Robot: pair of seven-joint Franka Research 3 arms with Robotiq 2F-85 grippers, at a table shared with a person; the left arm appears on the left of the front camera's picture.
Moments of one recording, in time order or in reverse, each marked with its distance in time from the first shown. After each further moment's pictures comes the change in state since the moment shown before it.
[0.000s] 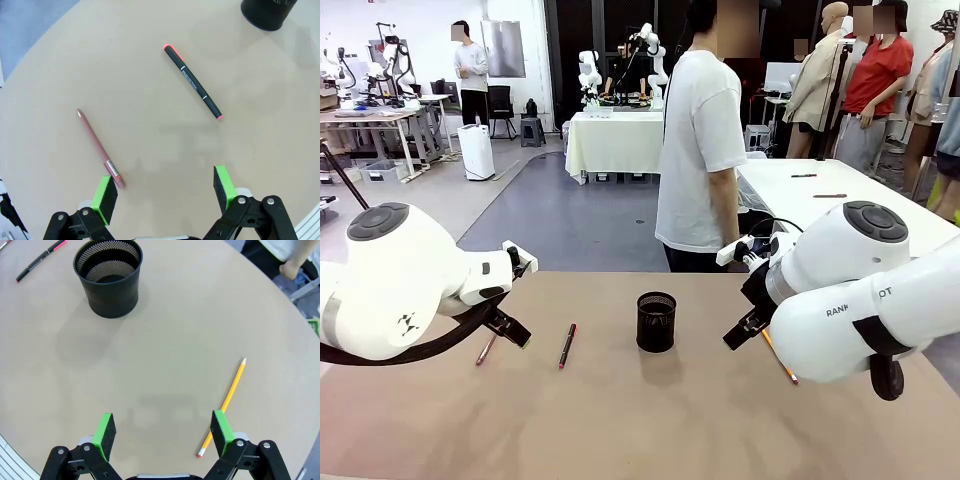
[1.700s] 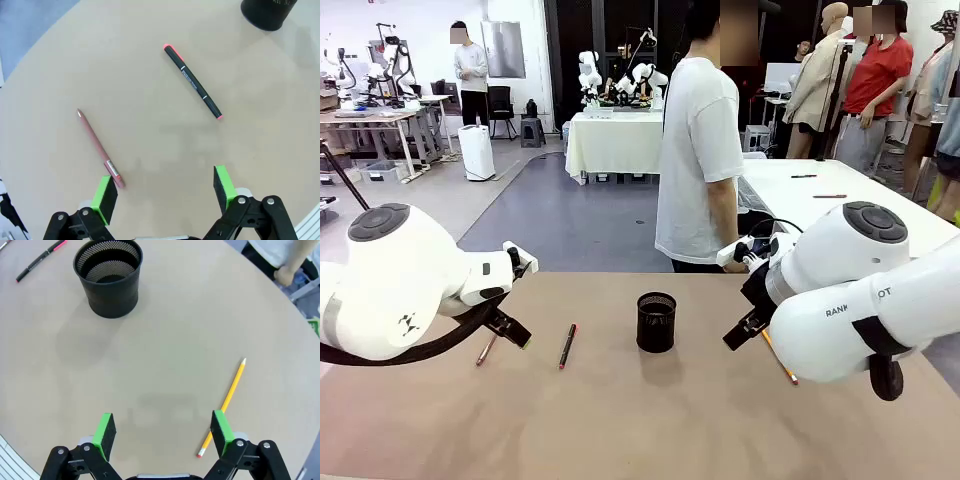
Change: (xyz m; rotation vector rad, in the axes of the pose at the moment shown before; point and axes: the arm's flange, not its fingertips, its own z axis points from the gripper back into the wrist) left arm 0.000 0.000 0.000 0.000 0.000 0.000; right arm 0.000 0.000 0.000 0.000 0.000 0.000
